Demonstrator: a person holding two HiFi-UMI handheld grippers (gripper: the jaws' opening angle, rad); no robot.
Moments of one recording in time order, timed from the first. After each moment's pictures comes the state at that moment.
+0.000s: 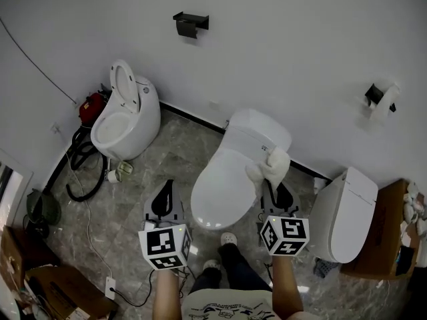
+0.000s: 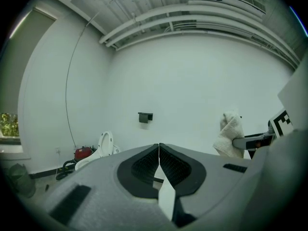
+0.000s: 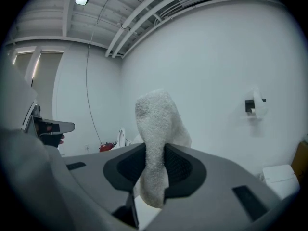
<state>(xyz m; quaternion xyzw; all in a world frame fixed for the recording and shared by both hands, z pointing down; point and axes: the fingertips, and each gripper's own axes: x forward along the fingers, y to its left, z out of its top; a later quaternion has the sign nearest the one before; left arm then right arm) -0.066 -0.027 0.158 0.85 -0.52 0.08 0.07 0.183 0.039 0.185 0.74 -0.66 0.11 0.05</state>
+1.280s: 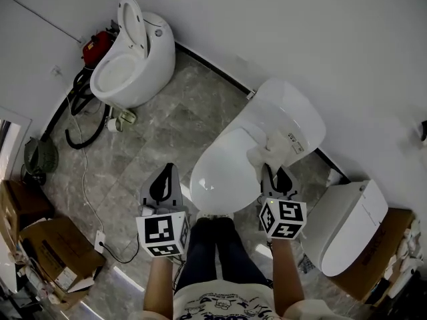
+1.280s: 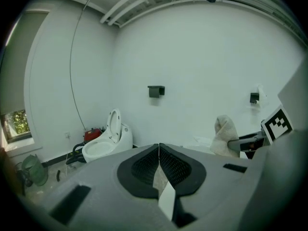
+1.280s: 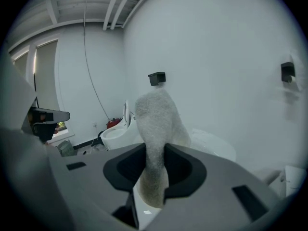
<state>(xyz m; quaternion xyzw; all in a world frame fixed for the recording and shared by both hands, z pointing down) -0.039 -0.147 0.296 0.79 -0.57 0.18 0.13 0.217 -0.123 0.357 0.66 -0.70 0.22 0.15</state>
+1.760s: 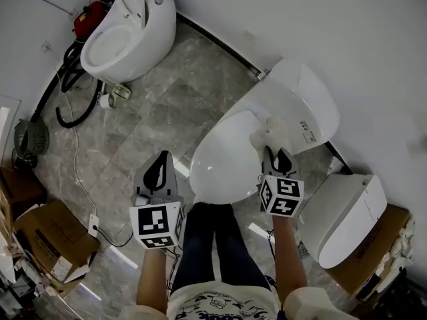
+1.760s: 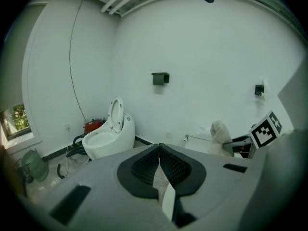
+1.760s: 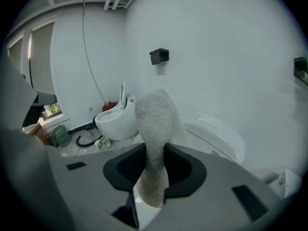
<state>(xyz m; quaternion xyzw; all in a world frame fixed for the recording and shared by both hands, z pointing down) -0.072 -0.178 0.377 0.78 -0.56 0.21 0.16 0.207 -0.167 0.472 0.65 -0.69 0.24 0.23</state>
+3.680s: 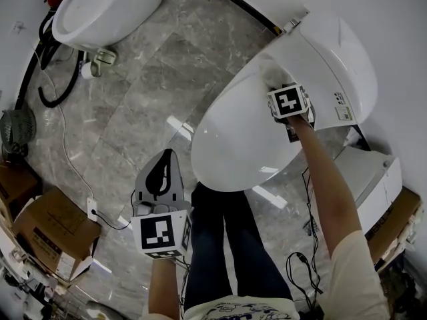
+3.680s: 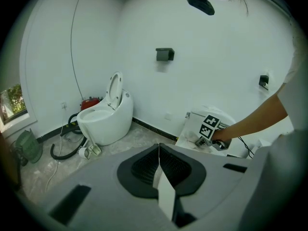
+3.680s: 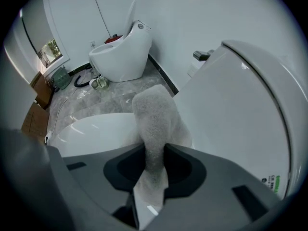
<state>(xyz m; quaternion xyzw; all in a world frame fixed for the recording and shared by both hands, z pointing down) -0.073 -0.163 0.529 0.77 -0.54 0.24 0.24 0.238 -0.276 0.745 0.47 -0.64 0.30 0.53</state>
